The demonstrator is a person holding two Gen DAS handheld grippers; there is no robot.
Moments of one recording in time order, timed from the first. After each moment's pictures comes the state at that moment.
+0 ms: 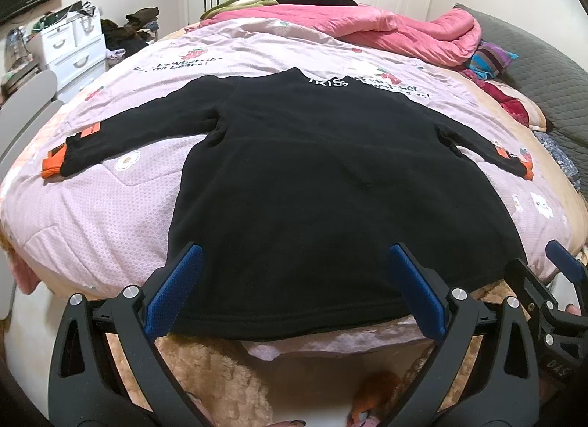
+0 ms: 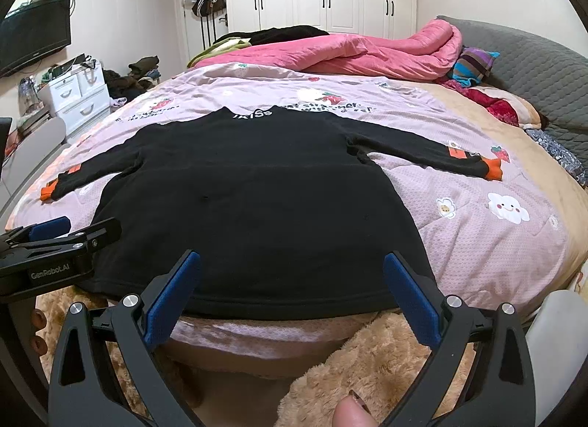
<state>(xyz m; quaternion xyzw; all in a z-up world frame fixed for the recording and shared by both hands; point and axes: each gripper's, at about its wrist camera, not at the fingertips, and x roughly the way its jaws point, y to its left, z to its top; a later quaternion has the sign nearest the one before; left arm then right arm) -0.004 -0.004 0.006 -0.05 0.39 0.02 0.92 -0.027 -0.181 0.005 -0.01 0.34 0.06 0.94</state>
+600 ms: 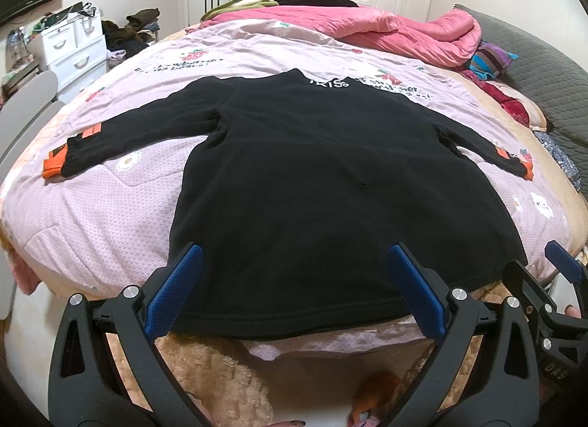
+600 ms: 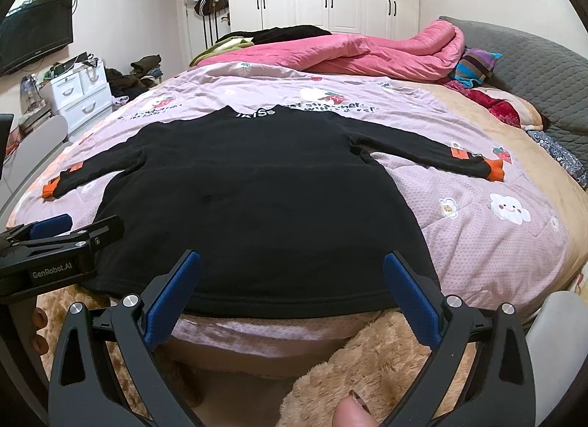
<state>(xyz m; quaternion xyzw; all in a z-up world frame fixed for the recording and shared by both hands) -0.007 -0.004 0.007 -0.05 0.39 0.02 0.92 -0.027 -0.176 0.005 -0.01 0.34 0.07 0.94</state>
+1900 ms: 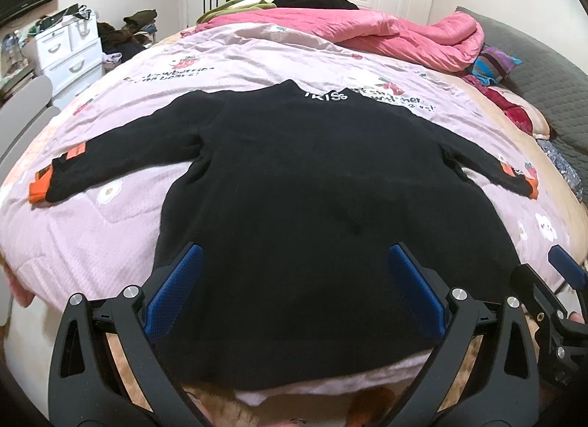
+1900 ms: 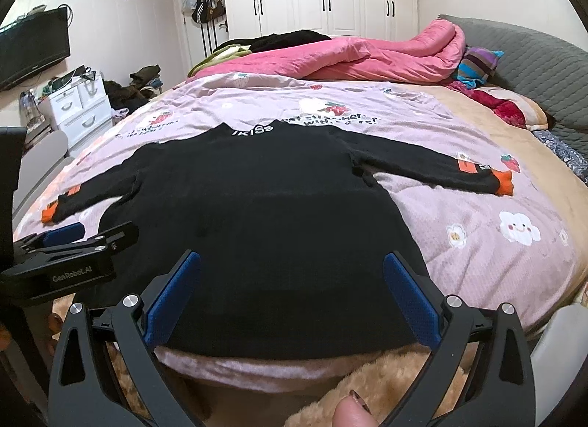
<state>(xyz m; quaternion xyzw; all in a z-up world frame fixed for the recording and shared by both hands) 0.042 -0.013 0.016 -0.05 0.39 0.02 0.92 0.017 -0.182 0.021 0.01 0.33 0.07 0.94</state>
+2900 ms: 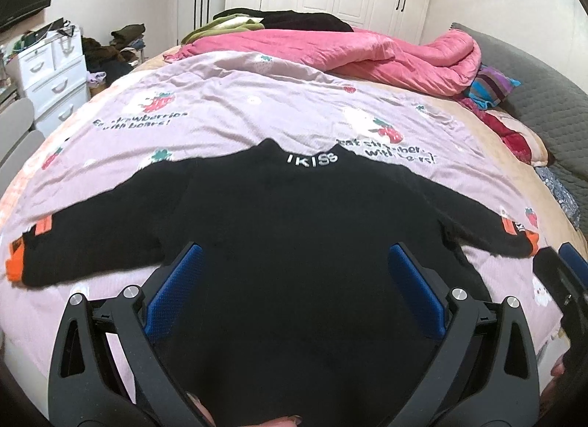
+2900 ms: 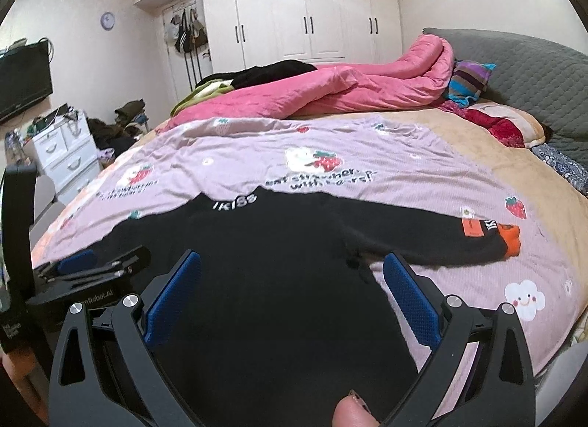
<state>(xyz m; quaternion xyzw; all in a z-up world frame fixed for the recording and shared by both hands) 0.151 -0.015 0.057 -0.06 0.36 0.00 0.93 0.120 -0.194 0.082 0.05 0.29 0.05 0.96</state>
